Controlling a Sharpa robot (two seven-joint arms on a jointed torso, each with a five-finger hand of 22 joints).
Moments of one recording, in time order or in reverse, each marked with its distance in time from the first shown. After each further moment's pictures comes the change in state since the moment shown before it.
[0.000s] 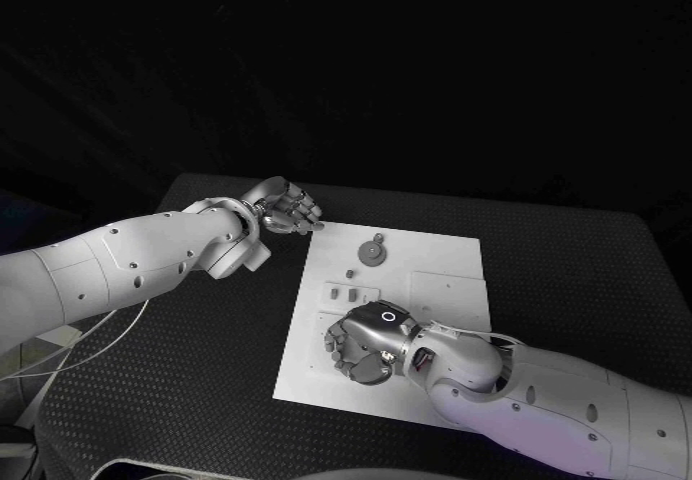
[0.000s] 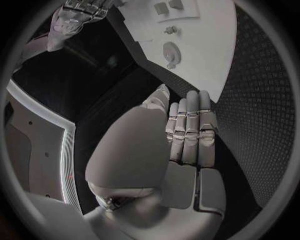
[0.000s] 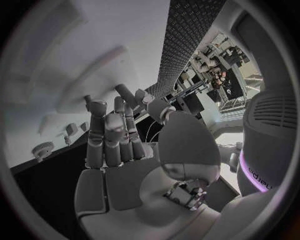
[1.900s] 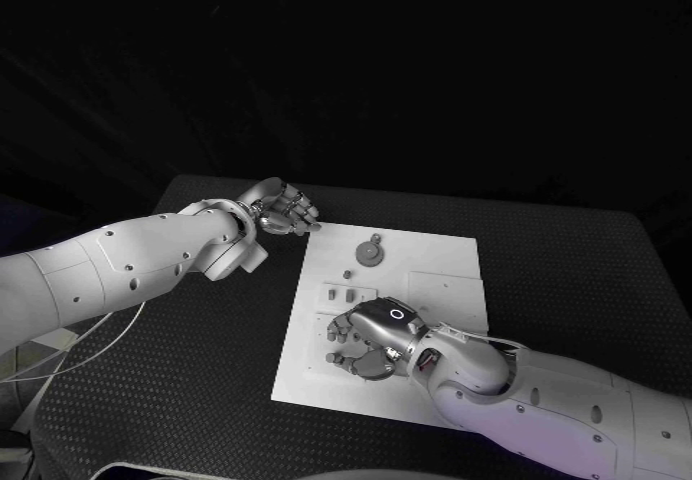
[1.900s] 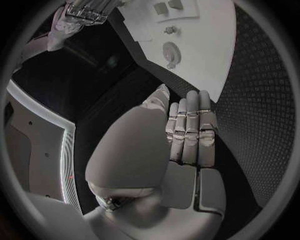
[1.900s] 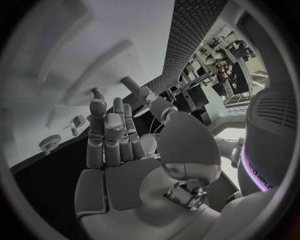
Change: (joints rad) left arm 0.000 -0.001 0.000 -0.001 0.000 0.000 0.001; left_hand 0.000 0.000 0.000 0.000 0.000 0.000 0.000 0.000 0.000 0.001 -0.001 0.000 -0.001 0.003 -0.003 -0.004 0.007 0.000 0.000 0.000 0.000 0.000; right arm -0.007 -0.024 -0.004 0.010 0.028 -0.106 -0.024; right_hand -0.022 -0.006 -0.105 -0.004 0.000 -0.028 0.010 -0.010 -0.011 -0.031 0.016 -0.028 -0.027 -0.004 0.015 0.000 0.005 0.000 -0.014 0.000 0.000 0.000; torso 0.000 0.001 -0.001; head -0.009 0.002
